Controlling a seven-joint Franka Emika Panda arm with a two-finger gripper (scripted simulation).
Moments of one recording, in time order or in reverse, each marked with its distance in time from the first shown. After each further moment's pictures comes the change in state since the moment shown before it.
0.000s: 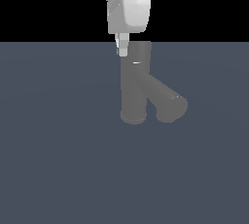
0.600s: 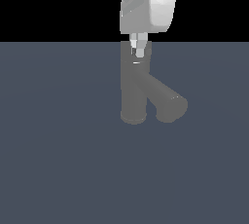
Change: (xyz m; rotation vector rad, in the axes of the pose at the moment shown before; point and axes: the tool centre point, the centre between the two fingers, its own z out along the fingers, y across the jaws) arm 0.034 0.005 0.000 -0.006 -0.001 -0.014
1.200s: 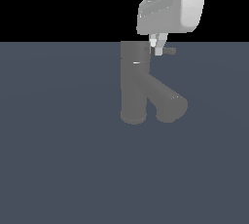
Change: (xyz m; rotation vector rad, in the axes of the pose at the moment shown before) arm 0.051 -0.003 0.000 -0.002 -0.002 -0.009
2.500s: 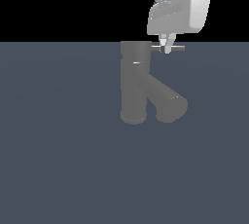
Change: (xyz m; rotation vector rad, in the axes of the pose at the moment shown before) arm 0.049 -0.039 0.000 -0.005 -0.006 0.006
